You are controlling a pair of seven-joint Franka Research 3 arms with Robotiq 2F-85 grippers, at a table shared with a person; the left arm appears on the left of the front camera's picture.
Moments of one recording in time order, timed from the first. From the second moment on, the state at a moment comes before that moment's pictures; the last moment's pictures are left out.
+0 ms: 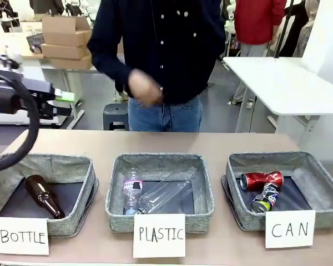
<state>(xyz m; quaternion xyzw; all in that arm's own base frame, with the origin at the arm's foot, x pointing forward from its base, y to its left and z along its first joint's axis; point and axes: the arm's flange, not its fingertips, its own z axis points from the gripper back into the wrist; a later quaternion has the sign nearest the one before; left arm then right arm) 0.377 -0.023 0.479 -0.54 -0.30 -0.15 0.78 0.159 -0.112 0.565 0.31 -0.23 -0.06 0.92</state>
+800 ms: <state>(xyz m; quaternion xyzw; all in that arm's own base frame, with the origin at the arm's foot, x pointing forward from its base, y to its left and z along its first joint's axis) 0.373 0.005 0.463 -0.58 -0.31 -0.13 0.74 0.235 -0.005 0.557 0.50 -0.10 0.04 0.86</state>
